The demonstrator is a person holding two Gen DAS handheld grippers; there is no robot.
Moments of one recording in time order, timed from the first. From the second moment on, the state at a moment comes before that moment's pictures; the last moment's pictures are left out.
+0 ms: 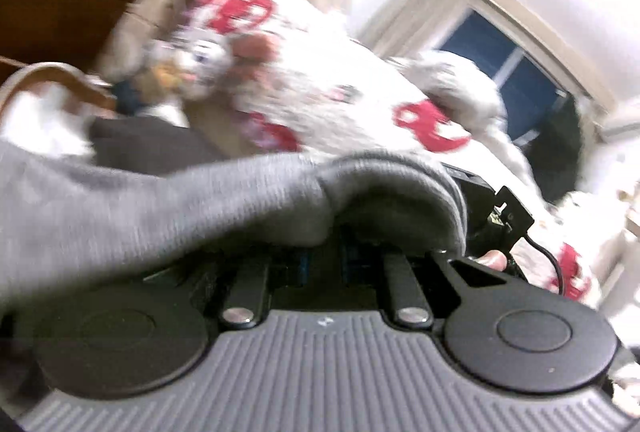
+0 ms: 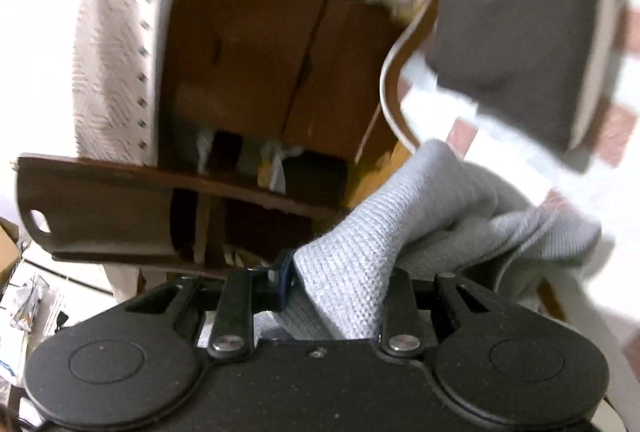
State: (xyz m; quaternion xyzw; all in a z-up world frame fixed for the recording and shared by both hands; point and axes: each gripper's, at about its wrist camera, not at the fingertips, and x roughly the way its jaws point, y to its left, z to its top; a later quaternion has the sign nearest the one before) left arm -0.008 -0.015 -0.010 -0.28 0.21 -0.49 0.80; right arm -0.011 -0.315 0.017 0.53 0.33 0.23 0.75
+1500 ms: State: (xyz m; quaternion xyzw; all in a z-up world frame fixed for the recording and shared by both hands) left arm -0.085 -0.242 -0.104 -0.02 0.58 -0.46 0.67; right arm -0.380 -0.424 -0.057 0.26 0.30 -0.14 0.91
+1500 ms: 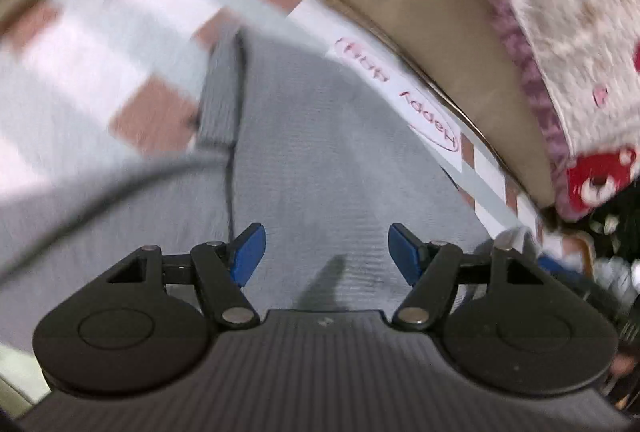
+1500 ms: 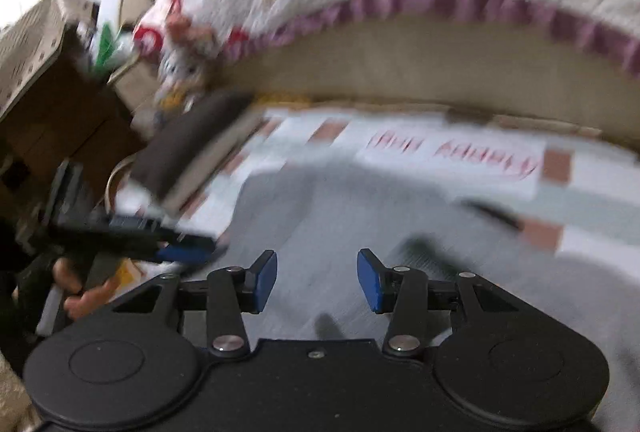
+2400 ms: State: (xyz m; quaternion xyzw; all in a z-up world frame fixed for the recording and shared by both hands) left arm -0.069 -0.243 -0.106 -0.02 0.57 -0.41 0.71; right arm -0.317 -0.354 -0.050 -0.10 0.33 -0.16 0.92
